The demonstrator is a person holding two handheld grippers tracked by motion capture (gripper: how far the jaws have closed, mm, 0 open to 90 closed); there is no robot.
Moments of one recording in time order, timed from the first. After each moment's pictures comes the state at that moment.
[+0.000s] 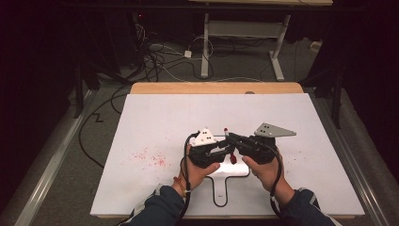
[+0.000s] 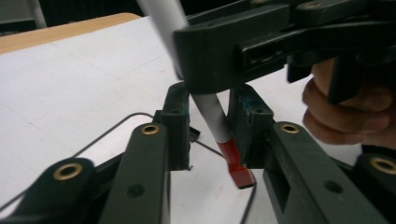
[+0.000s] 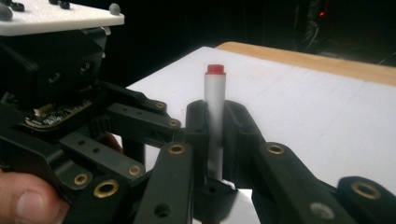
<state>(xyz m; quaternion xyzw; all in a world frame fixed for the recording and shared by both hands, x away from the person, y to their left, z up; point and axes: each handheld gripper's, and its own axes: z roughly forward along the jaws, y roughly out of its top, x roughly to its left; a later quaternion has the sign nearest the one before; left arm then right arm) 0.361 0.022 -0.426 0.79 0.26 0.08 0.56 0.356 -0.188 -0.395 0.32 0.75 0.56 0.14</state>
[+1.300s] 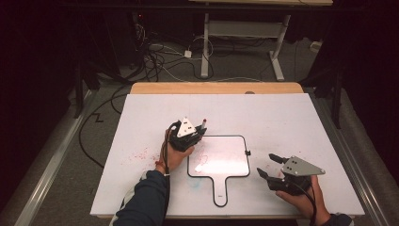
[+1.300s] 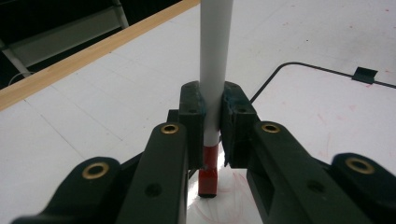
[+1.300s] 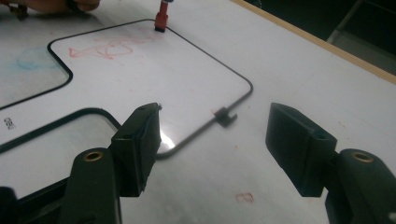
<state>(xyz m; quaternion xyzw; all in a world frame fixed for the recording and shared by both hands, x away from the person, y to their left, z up) 0.428 0.082 -0.470 0.80 0.26 0.22 0.49 0.294 -0.274 -0.439 0.28 0.82 0.41 0.28</state>
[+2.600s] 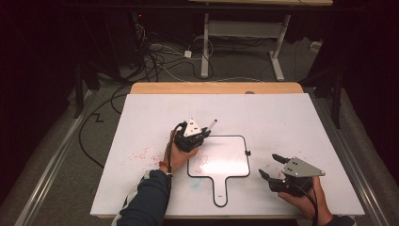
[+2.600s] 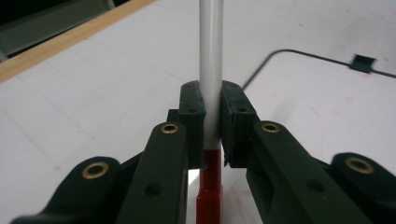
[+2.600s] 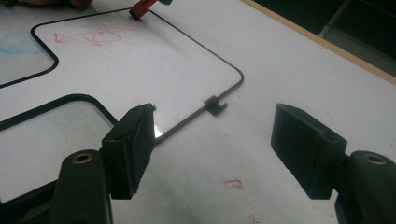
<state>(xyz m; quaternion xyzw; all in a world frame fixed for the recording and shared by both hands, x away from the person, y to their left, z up) 0.430 0.063 -0.477 0.82 0.25 0.20 0.47 0.293 -0.275 -0.441 0.28 0.82 0.40 0.29</state>
